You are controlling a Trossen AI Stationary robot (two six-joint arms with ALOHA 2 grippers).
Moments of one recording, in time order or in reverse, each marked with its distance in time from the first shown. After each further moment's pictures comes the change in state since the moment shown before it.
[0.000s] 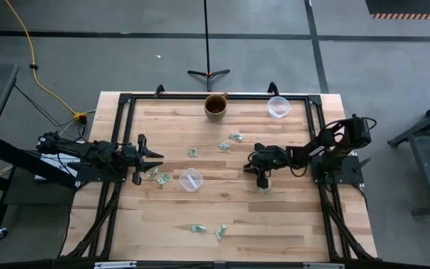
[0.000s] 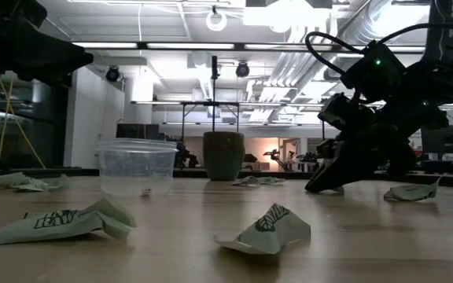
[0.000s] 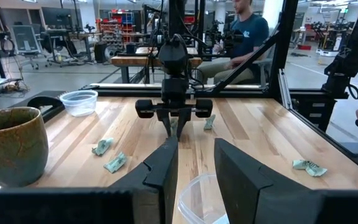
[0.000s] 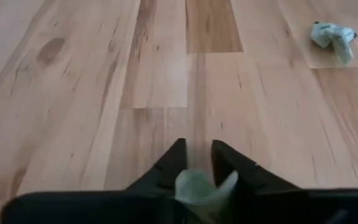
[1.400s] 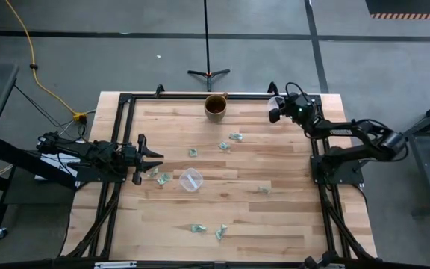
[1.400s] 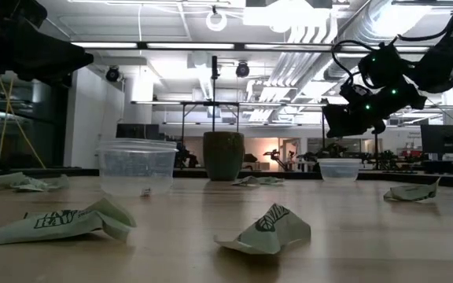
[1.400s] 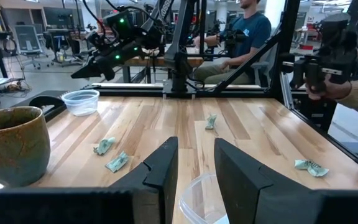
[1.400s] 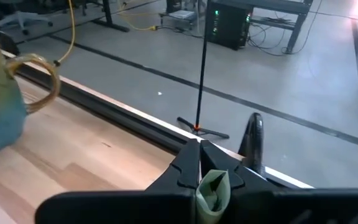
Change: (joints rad) left arm 0.000 0.000 0.000 -0.001 -0.007 0.000; right arm -0.841 -0.402 0.002 -0.081 0.191 0.050
